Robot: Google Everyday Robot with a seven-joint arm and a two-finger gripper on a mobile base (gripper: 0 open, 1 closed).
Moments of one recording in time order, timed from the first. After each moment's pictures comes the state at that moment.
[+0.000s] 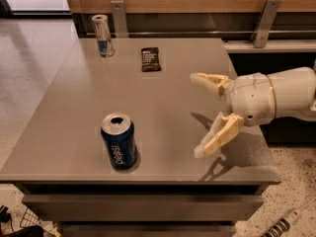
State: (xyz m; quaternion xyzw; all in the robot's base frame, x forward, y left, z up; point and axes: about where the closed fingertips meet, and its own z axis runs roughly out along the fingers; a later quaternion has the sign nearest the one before) arm 0.444 -0.072 0.906 -0.58 0.58 0.35 0.45
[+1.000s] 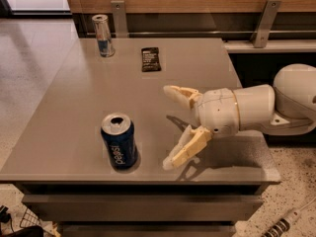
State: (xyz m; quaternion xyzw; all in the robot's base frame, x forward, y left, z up) arm 0.435 -0.013 0.883 -0.57 0.56 0.39 0.45
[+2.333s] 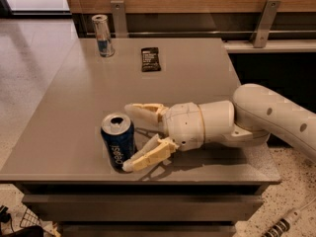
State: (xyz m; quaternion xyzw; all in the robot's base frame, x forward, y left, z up) arm 0.417 0.053 0.868 -0.56 0.50 0.47 0.47
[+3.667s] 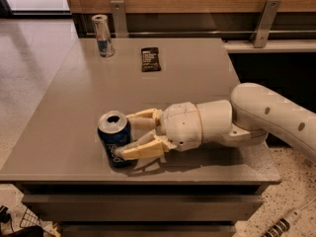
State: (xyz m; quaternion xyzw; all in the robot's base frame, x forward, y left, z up) arm 0.413 0.060 0.871 -0.57 0.49 0.47 0.46
